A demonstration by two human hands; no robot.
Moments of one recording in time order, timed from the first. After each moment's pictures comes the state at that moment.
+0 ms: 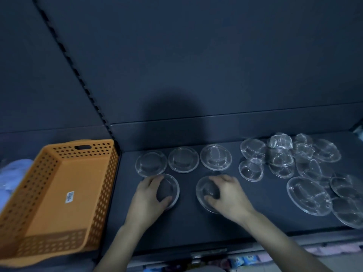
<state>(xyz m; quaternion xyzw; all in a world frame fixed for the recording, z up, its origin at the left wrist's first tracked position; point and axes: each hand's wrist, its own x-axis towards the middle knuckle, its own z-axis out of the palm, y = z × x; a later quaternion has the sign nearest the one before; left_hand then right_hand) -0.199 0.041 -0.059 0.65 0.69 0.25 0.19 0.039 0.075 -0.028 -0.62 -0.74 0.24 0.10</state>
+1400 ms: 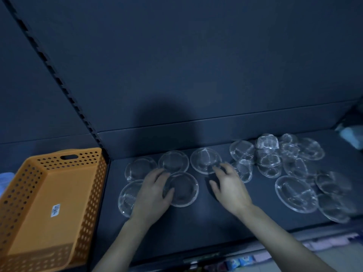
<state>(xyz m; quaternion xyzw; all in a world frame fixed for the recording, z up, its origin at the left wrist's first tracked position) -0.167 0.068 -0.047 0.72 0.62 0.27 0.13 0.063 0.096 -0.035 -0.63 -0.75 0.14 0.16</state>
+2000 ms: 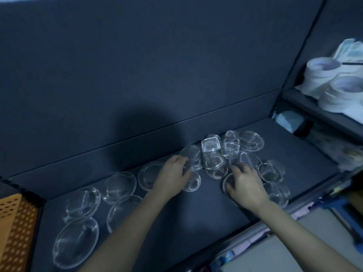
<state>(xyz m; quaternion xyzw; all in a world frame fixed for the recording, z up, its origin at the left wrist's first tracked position) 0.025 0.174 -0.023 0.81 0.51 0.20 0.22 0.237 0.097 -0.026 -0.78 -0.62 0.11 0.04</state>
